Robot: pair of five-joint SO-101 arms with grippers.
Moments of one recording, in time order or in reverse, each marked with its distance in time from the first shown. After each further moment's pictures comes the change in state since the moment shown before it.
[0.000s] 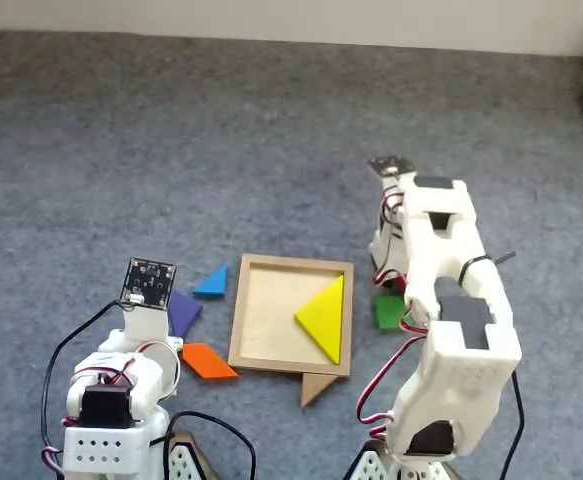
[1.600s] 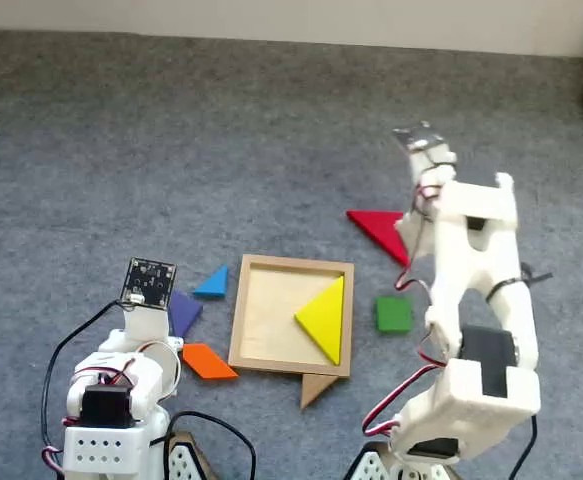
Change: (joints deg) left arm 0.0 0.0 0.0 0.0 0.0; right arm 2.4 -12.0 -0.6 -0.4 10.6
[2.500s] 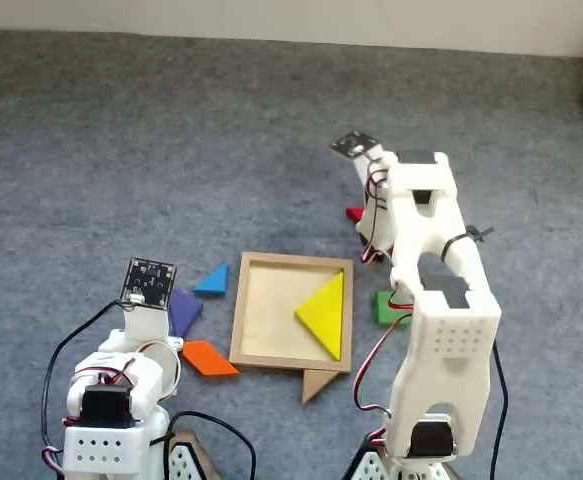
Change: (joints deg) left arm 0.0 0.0 0.0 0.0 0.0; right arm -6.9 28.0 -23.1 1.3 6.7
